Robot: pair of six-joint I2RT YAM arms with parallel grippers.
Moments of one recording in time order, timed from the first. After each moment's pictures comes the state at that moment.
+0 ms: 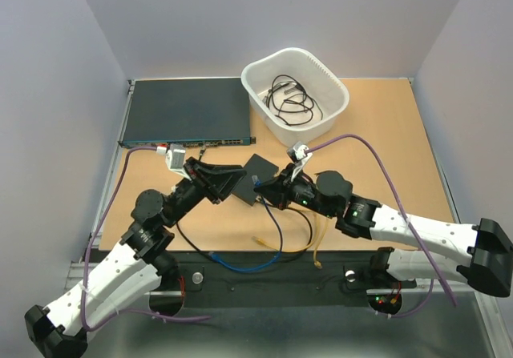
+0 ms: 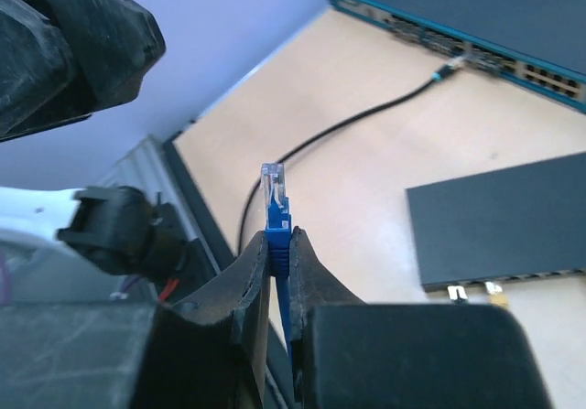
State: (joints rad) left arm -0.70 0.53 0.44 0.34 0.17 -0.70; right arm 1.06 1.09 0.69 0.32 0.03 0.43
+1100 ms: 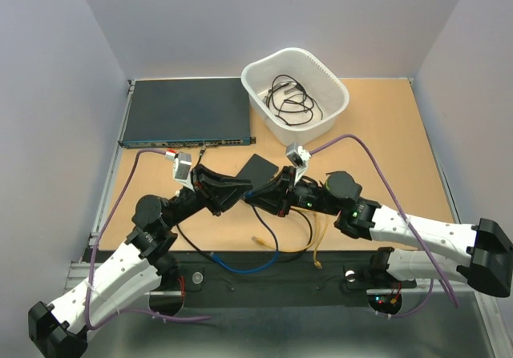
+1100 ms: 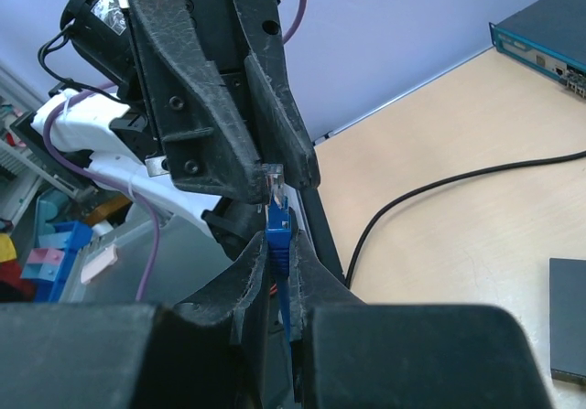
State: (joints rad) left arm -0.70 0.53 0.37 0.54 0.40 -0.68; right arm 1.06 1.08 0.67 0.55 -0.29 0.53
